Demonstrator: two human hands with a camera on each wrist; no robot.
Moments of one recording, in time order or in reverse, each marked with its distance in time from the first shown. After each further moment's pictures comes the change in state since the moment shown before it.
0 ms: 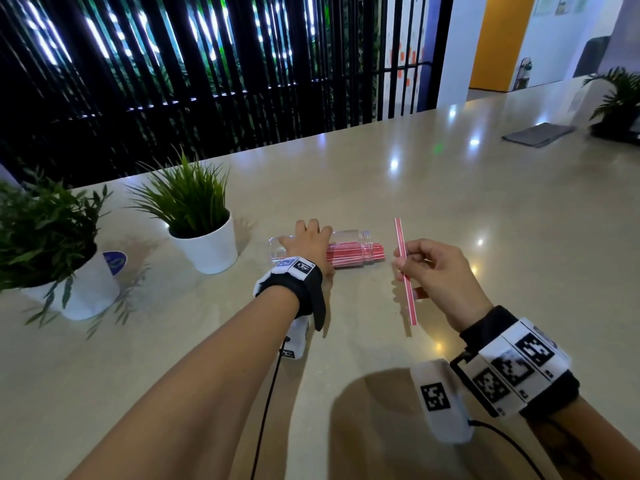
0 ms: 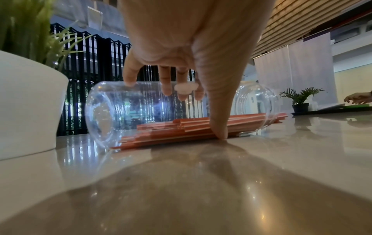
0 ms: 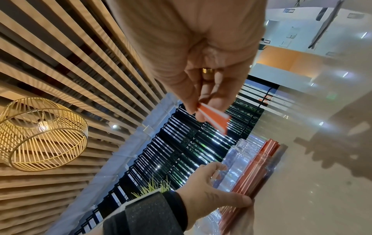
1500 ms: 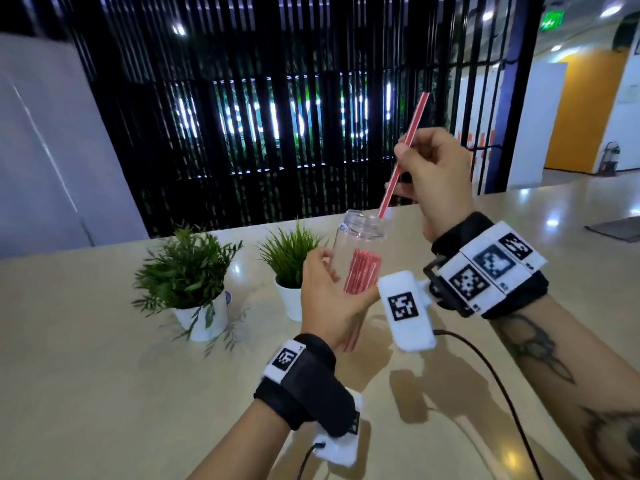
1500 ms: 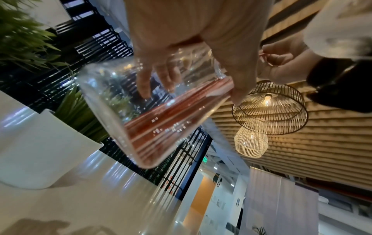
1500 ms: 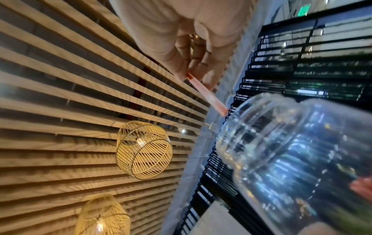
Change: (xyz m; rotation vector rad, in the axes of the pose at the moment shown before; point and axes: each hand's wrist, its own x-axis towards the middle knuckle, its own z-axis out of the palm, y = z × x) left_hand -0.138 -0.056 -0.097 -1.148 0.692 -0.125; right_hand 0.032 -0.206 0.096 0.310 0.042 -0.550
